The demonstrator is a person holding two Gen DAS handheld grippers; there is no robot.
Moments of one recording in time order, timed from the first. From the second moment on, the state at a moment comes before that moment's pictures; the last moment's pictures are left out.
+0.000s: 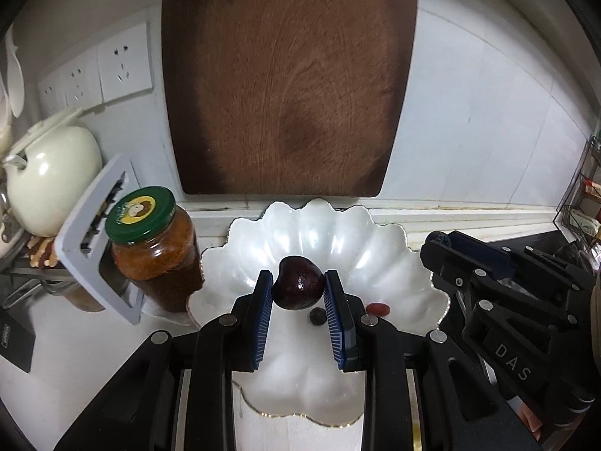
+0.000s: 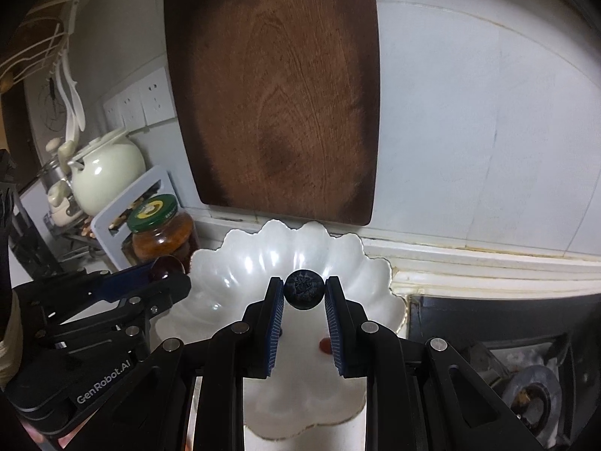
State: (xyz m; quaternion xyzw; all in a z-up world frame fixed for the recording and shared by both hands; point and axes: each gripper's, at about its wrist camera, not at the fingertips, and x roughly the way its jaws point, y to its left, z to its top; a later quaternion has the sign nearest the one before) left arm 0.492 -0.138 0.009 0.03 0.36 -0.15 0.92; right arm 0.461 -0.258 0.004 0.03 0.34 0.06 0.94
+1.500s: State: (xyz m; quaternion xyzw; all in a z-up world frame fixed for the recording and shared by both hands) left arm 0.577 -0.151 -0.039 0.06 0.47 -0.09 0.87; right arm 0.553 -0.277 -0.062 0.03 0.48 0.03 0.88
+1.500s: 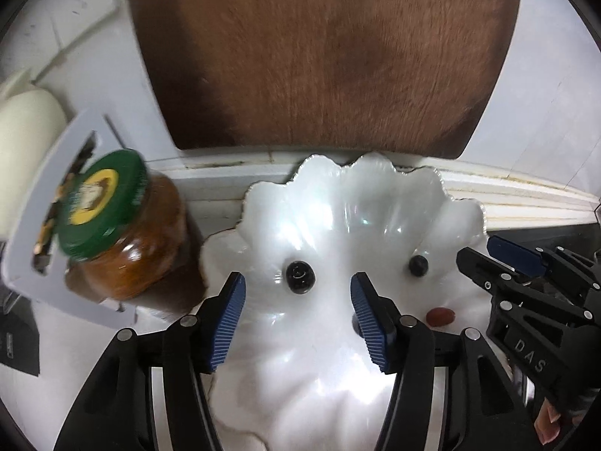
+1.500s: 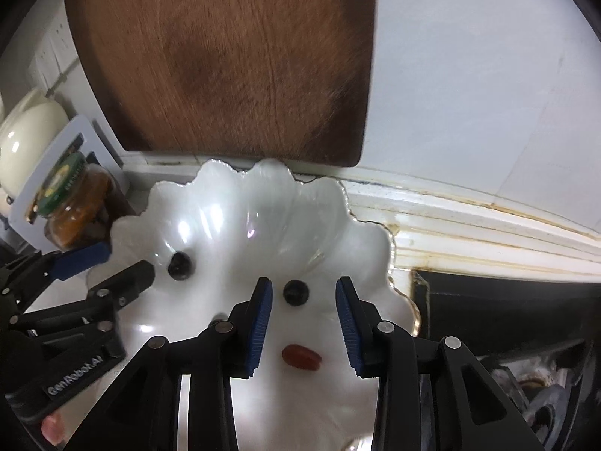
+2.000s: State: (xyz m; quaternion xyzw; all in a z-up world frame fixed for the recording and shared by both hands) left arm 0.500 -0.130 0.029 0.08 0.38 -0.07 0.92; right arm 0.480 -0.274 0.001 0.02 0.40 0.03 0.91
